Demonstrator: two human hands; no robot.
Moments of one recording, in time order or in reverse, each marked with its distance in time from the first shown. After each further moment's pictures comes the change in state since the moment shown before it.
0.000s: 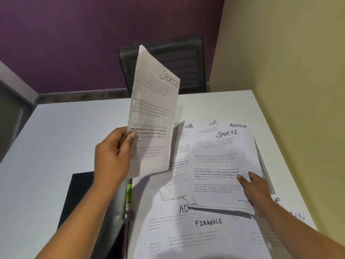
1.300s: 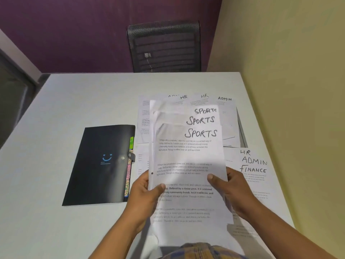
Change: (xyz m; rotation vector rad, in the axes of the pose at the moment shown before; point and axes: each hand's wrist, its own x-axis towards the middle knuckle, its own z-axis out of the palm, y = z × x) left_hand -0.271 0.035 -0.020 -0.592 -0.340 -0.732; right_hand -0.247 0.009 -0.041 0.226 -0.445 -0.077
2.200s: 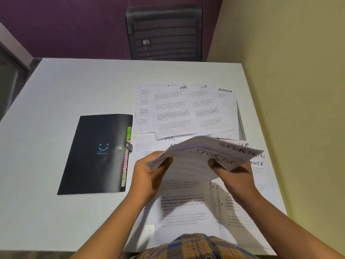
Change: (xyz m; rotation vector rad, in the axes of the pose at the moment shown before) left_hand 0.021 0.009 0.013 0.380 0.065 0.523; right_hand -0.001 -0.007 0.005 -0.180 0.170 -0.356
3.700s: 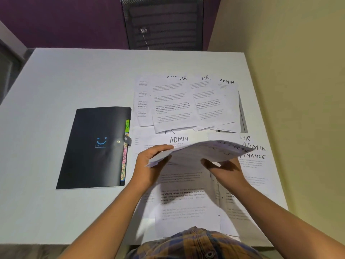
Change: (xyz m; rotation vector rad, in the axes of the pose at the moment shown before) left_hand 0.015 -0.028 0.008 0.044 -0.077 -0.037; right_hand 0.017 0.037 0.005 -0.301 -0.153 0.332
